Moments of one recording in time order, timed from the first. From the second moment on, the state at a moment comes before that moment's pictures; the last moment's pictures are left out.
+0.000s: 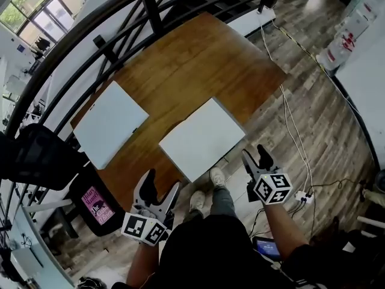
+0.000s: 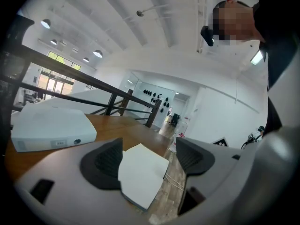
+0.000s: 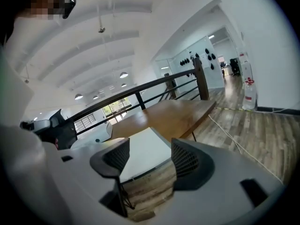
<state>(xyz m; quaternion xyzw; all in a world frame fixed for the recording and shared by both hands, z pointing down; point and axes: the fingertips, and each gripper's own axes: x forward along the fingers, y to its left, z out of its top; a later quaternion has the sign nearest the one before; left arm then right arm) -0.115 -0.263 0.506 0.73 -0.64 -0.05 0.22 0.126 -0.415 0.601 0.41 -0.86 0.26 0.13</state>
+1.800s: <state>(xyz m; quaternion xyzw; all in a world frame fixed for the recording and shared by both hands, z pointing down) -0.180 -0.155 0.502 0.65 -0.72 -0.08 0.22 0.057 -0.412 0.600 0.37 -0.89 0.20 0.15</state>
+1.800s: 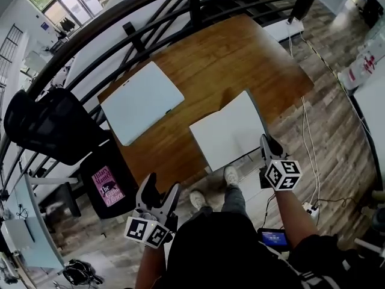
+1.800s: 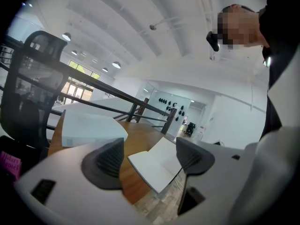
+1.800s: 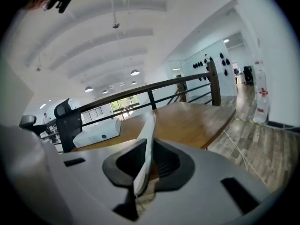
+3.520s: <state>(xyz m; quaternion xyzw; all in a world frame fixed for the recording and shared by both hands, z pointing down) -0.270 -0.120 0.399 0.63 -0.77 -0.11 0.07 -0.008 -0.313 0.402 0.25 -0.96 0.09 0.00</state>
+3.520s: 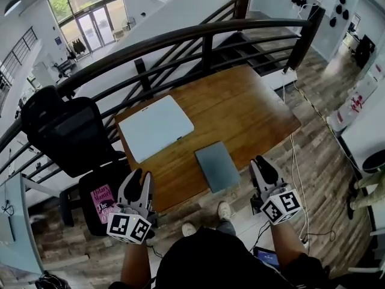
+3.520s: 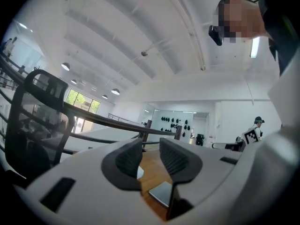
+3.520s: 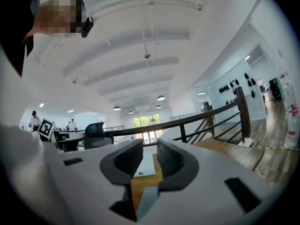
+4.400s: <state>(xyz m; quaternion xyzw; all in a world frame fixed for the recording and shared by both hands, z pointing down) -0.248 -0.152 0.370 0.59 -0.80 -0.12 0.05 -0.007 -0.388 0.364 0.23 -0.97 0.08 -0.04</state>
